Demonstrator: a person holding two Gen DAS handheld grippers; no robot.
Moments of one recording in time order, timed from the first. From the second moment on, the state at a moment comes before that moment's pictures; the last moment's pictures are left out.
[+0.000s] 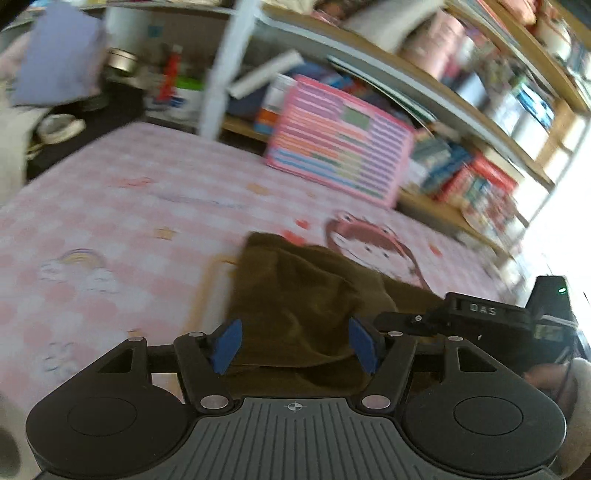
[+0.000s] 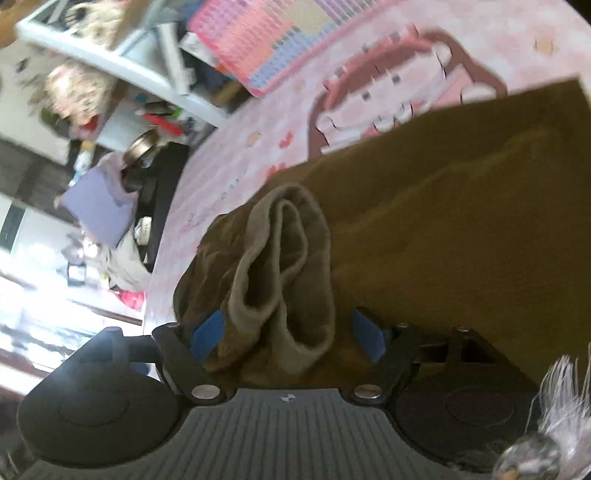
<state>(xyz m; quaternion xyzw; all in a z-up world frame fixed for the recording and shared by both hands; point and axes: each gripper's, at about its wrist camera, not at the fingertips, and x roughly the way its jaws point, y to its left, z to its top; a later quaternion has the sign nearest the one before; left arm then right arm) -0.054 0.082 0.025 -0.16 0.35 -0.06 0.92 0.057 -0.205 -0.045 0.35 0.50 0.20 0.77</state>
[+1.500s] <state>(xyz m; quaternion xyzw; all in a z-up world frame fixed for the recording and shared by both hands) -0.004 0.137 0.010 -0.18 0.35 -0.12 0.91 0.017 -0.153 0.002 0.13 0.38 0.12 0.91</state>
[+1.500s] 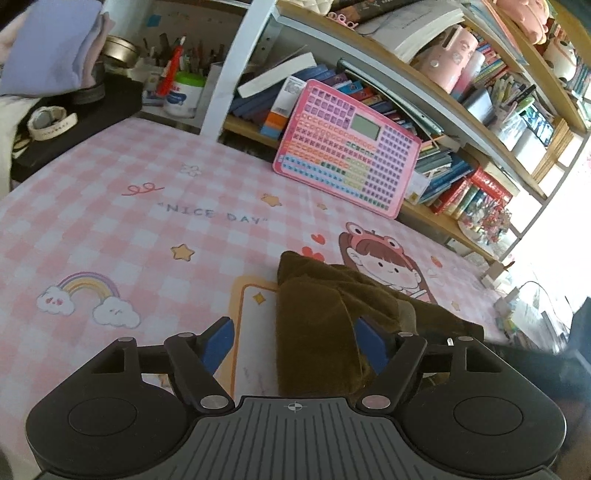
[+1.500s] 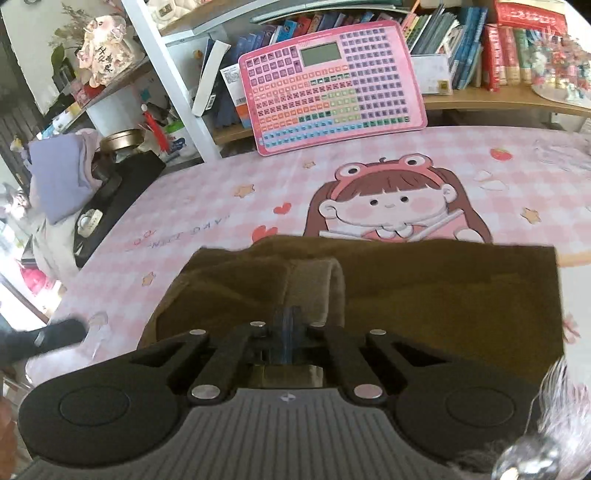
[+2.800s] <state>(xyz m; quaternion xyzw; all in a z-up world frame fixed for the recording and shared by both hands) -0.003 0.058 -0.011 -0.01 0.43 -0.23 0.88 -0.103 -0.162 0.003 0.12 0.42 -0.11 0.89</state>
